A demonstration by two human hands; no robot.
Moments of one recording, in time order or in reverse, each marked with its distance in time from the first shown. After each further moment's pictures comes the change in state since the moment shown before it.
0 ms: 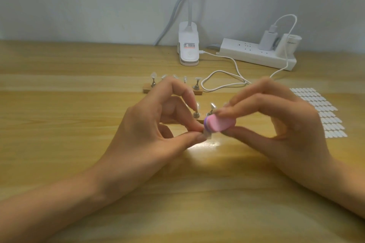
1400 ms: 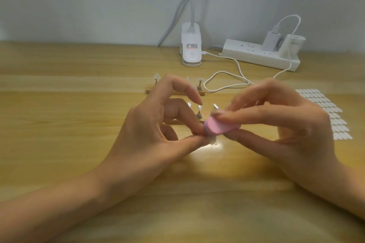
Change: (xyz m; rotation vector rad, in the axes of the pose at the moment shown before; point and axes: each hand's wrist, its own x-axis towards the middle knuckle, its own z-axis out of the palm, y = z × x) left_hand 0.000 0.001 0.001 0.006 0.026 0.037; right_hand -0.001 0.003 -0.001 -0.043 0.029 -0.021
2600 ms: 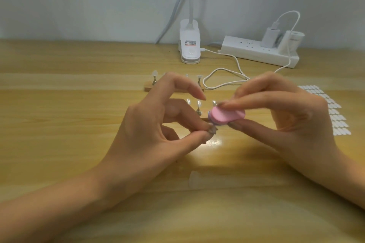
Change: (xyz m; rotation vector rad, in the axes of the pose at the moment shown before) left_hand -0.003 0.004 0.001 0.001 -0.026 -0.005; right_hand -0.003 0.016 -0.002 0.159 0.017 0.079
